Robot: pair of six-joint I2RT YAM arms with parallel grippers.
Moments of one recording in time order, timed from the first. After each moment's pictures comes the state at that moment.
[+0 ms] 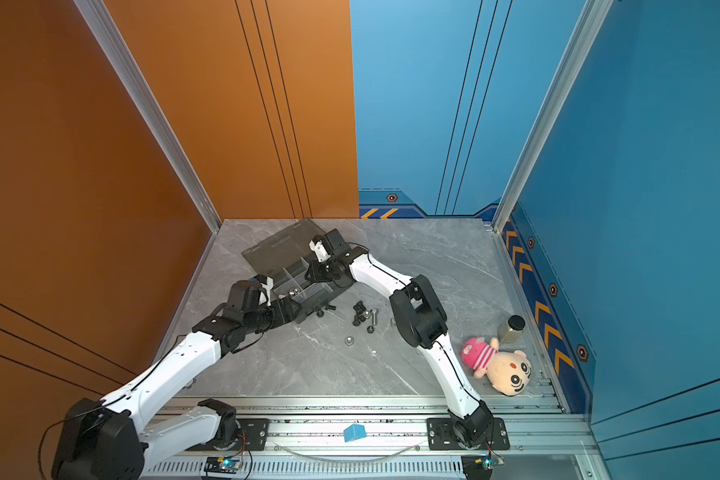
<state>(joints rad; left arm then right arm) -0.31 1.10 0.65 -0.33 0.19 -0.65 0.68 2.36 2.02 -0.47 -0.44 0.45</state>
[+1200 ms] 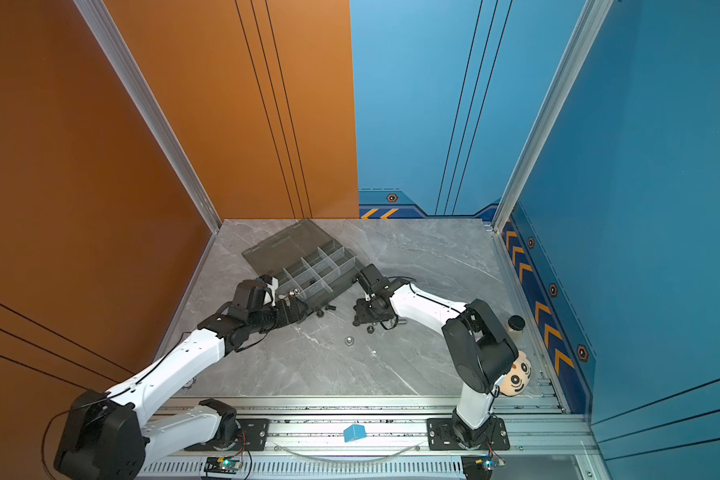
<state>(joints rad) -0.35 1.15 0.67 -0.32 0.19 -0.66 0.66 1.76 1.15 -0.57 -0.07 0.50</state>
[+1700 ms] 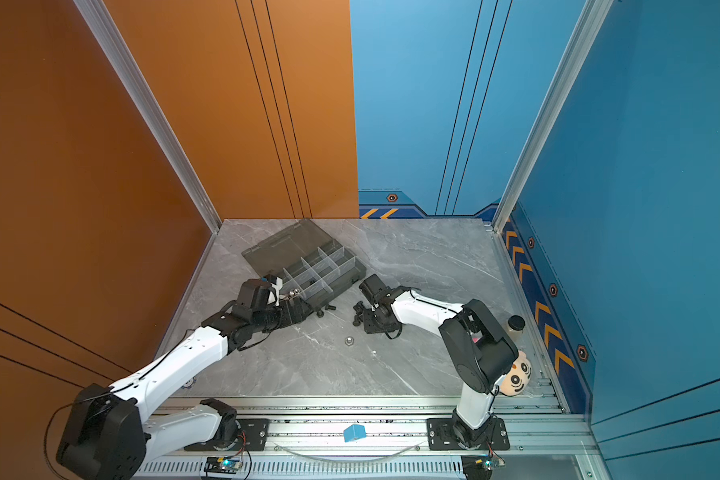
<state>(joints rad) -0.38 1.17 0.68 -0.32 0.19 -0.66 0.66 1.76 1.06 -0.56 -0.04 0.55</state>
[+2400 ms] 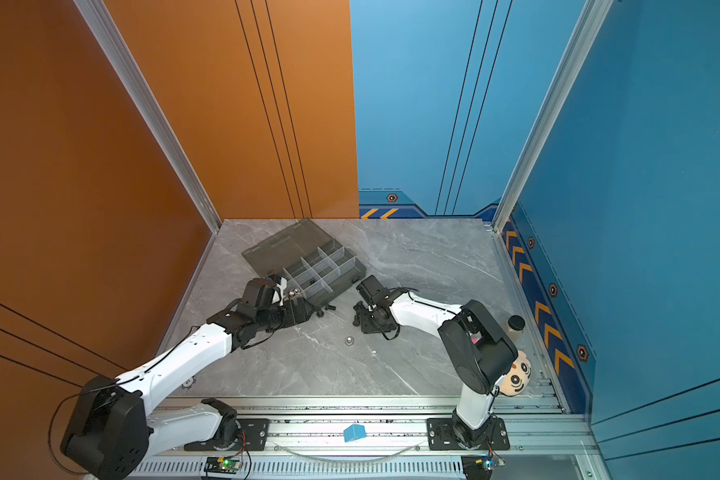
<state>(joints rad) -0.40 1.21 0.70 -0.32 0.18 -0.66 0.68 1.75 1.06 -0.52 -0.06 0.56</state>
